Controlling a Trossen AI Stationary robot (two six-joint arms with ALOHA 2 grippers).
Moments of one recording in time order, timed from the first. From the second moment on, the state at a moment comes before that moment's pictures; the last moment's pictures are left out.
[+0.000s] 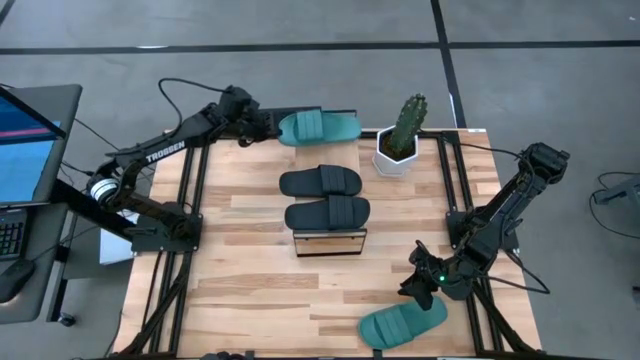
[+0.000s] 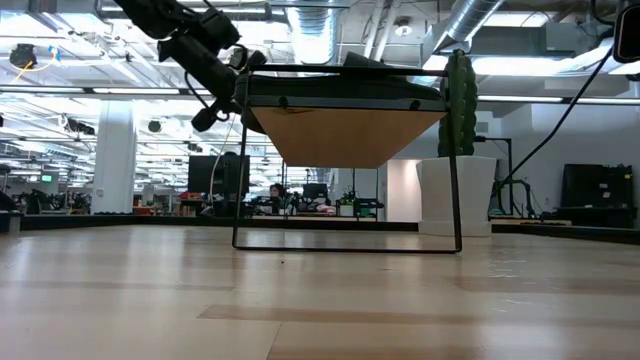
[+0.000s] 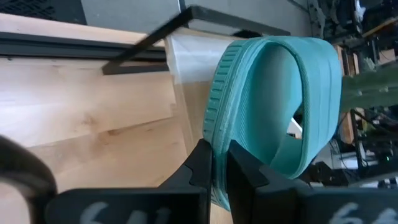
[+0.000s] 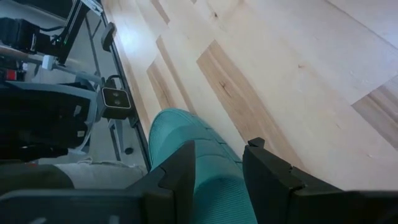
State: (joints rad) left arm 0.80 1.38 1.07 -0.32 0.32 -0.88; right arm 0.90 1.16 0.51 -0.14 0.40 1.44
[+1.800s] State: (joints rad) left arm 0.78 1.38 1.07 -0.26 0.23 -0.81; right arm 0.87 1.16 0.51 -0.13 0.39 1.42
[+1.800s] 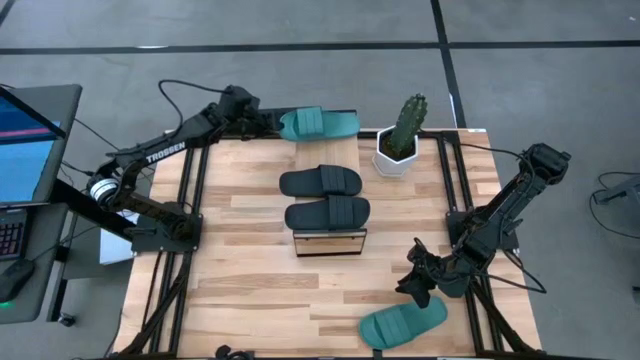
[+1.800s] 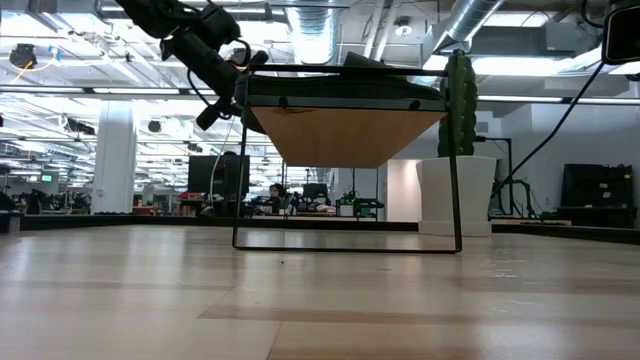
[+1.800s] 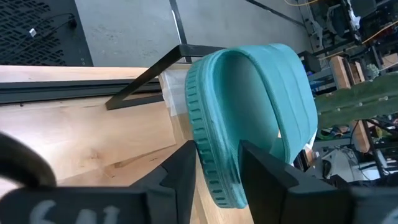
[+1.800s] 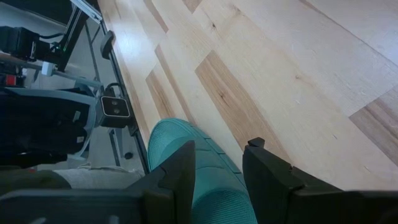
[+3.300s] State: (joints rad) left arm 0.78 1.36 1.07 -0.29 0.47 -0.58; right arm 0.87 1.16 0.51 -0.11 0.39 1.38
